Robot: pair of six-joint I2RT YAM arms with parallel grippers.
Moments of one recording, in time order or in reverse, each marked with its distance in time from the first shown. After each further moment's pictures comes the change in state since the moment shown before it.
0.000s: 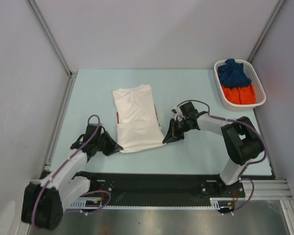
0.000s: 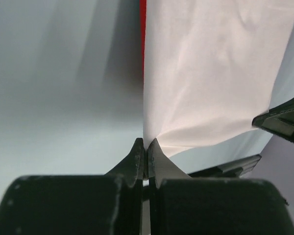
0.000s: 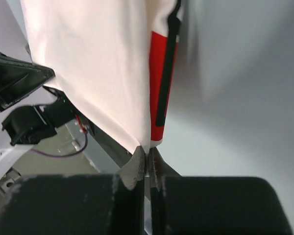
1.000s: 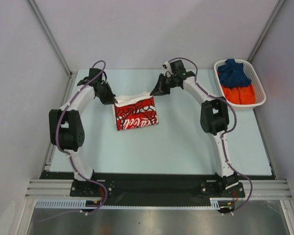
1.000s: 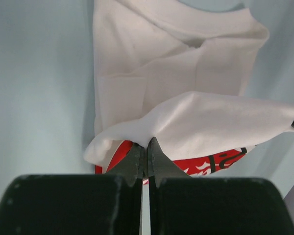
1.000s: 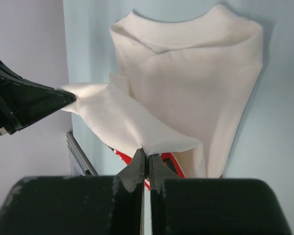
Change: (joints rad) left arm 0.131 0.833 1.064 -0.279 -0.089 0.319; right arm -0.071 0.598 1.168 -0.270 0.033 -0.025
